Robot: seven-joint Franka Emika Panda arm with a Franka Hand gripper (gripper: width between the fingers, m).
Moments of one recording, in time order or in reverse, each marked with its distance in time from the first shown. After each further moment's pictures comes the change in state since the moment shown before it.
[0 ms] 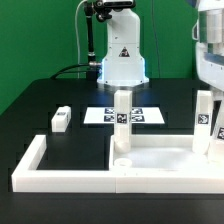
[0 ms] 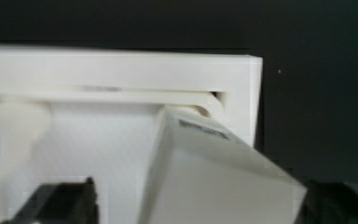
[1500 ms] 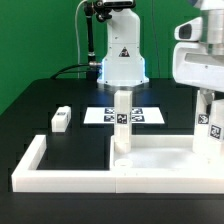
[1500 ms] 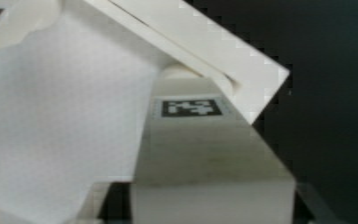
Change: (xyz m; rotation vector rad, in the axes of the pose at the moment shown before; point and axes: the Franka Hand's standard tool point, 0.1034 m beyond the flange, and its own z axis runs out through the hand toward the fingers) arm 0.017 -0.001 0.001 -0.042 0.054 -0.140
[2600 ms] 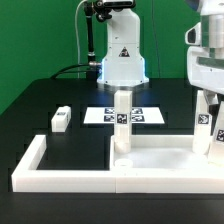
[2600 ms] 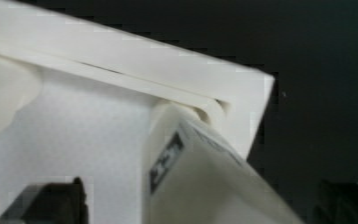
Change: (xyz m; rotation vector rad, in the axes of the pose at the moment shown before) arm -0.024 -0.002 0.007 0.021 -0.039 -0.016
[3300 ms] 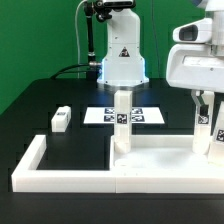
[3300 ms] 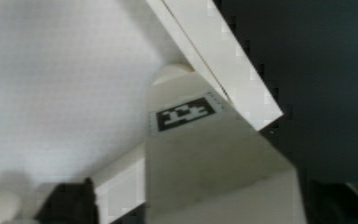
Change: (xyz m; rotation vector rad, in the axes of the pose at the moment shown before) arm 0.013 -0.005 -0.005 -0.046 0.033 -0.573
